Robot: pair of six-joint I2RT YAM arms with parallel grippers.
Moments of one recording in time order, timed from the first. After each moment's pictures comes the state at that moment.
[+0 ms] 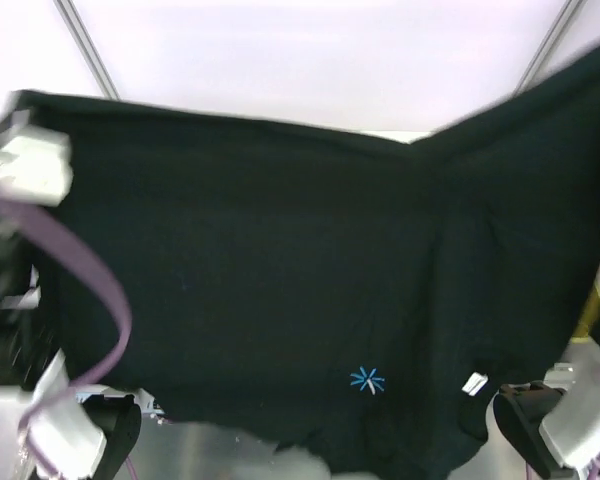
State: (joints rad) left arm 0.01 0.95 2.12 -0.64 0.12 0.67; right arm 0.12 1.07 2.24 -0.35 -0.04 -0.35
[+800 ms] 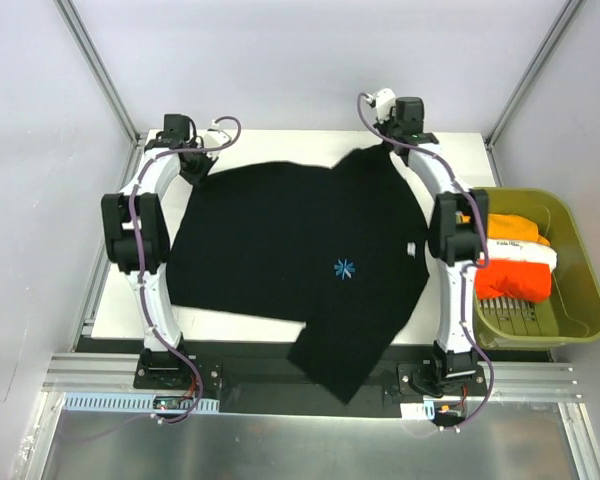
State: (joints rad) left arm 0.02 2.06 1.73 -0.65 0.28 0.69; right arm 0.18 2.29 2.03 -0.26 0.03 -0.48
